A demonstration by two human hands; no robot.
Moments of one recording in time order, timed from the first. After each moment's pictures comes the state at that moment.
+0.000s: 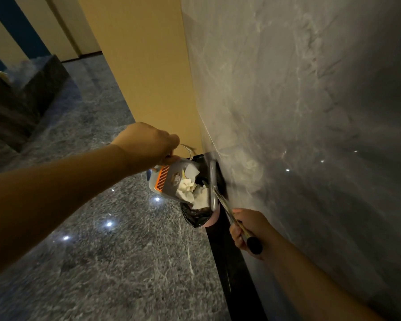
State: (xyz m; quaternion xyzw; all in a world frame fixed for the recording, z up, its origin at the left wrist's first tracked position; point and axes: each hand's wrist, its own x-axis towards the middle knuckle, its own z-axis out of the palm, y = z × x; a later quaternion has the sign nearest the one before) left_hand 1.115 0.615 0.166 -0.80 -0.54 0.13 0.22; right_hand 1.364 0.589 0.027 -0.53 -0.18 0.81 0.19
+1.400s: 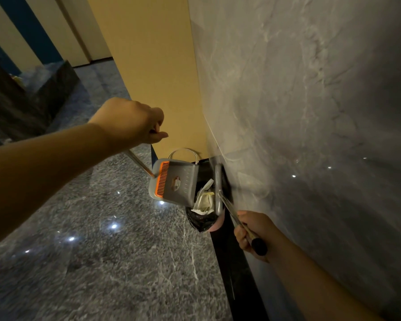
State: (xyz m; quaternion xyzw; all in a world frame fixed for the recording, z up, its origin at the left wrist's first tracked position) left_hand 1.102 0.597 0.228 -0.76 -0.61 0.07 0.20; right_hand 1.361 0.587 0.042 -0.53 -0.23 0.79 0.19
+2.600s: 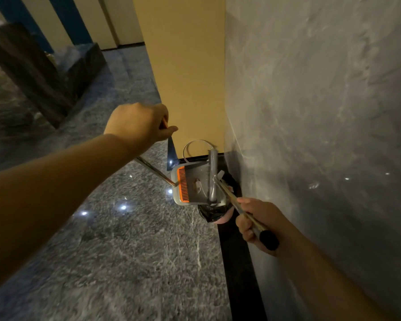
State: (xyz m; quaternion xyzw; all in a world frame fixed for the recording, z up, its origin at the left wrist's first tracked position) left_hand 1.076 0.549 0.194 -0.66 -0.72 -0.07 0.22; right_hand 1.345 0.559 0.084 -0.46 -0.27 0.83 0.17
